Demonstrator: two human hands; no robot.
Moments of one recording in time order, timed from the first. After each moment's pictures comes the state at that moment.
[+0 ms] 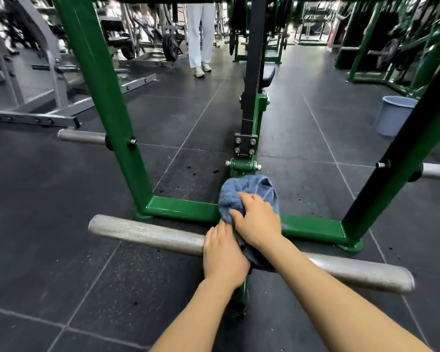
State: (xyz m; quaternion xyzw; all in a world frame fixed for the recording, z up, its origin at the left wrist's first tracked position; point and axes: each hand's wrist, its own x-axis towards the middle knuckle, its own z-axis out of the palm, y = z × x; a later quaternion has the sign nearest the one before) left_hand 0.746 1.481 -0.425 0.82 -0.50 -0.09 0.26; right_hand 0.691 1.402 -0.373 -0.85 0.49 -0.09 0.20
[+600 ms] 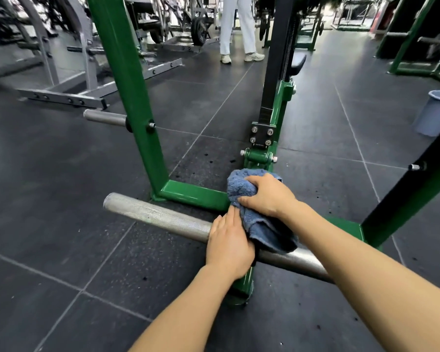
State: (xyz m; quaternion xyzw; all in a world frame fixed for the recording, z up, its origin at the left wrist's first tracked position) left_hand 0.748 1.479 -0.426 0.83 -0.51 -0.08 0.23; right_hand 0.701 1.348 -0.358 -0.90 0.38 -0.04 0.21
